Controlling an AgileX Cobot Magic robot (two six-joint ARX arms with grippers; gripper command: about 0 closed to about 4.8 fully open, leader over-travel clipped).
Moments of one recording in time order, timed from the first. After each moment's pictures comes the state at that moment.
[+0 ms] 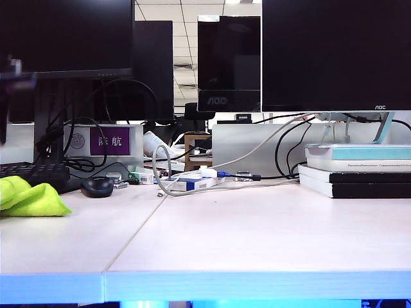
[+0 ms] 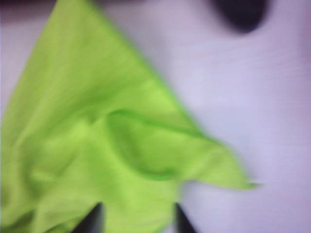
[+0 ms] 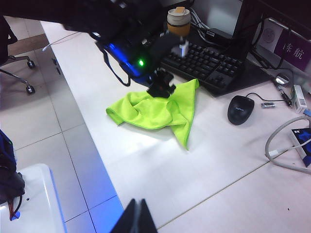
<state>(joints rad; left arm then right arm) 0.01 1.49 1.16 -0.67 0.01 -0.11 0.96 1.08 1.40 -0.67 -0.11 -0.03</state>
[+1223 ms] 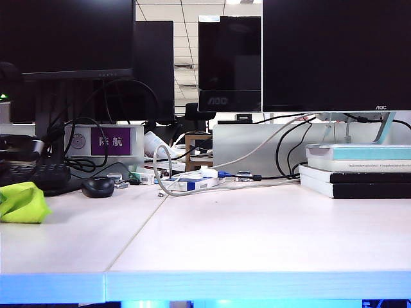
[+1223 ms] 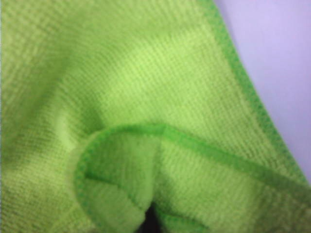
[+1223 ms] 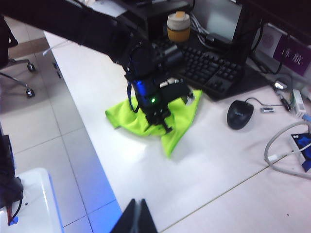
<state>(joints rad) -0.01 1.80 1.18 -0.71 0.00 0.13 0.96 1.08 1.40 -0.65 -0.11 -0.03</state>
